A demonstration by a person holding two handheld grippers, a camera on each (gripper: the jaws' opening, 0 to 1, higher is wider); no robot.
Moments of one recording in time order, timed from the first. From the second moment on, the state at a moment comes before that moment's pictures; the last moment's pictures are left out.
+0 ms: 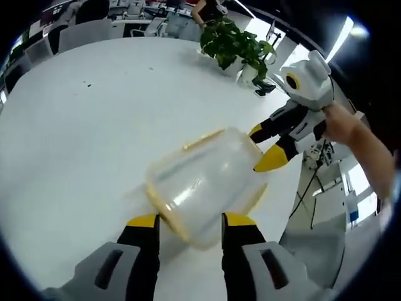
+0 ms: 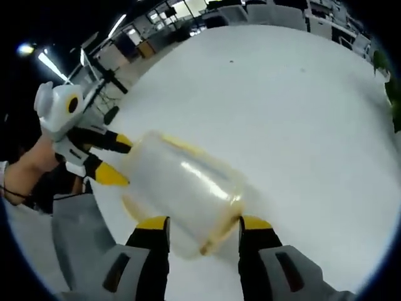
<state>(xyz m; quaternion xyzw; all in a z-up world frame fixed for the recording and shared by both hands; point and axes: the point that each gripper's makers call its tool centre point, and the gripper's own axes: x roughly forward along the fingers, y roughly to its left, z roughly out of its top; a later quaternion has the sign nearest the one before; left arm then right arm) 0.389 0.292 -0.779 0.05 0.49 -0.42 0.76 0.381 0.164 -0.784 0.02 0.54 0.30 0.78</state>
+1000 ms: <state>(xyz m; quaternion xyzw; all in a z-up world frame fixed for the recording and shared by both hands) 0.392 0.300 -0.781 0.00 0.49 -0.41 0.77 0.378 0.163 -0.780 -0.03 0.54 0.32 0.78</state>
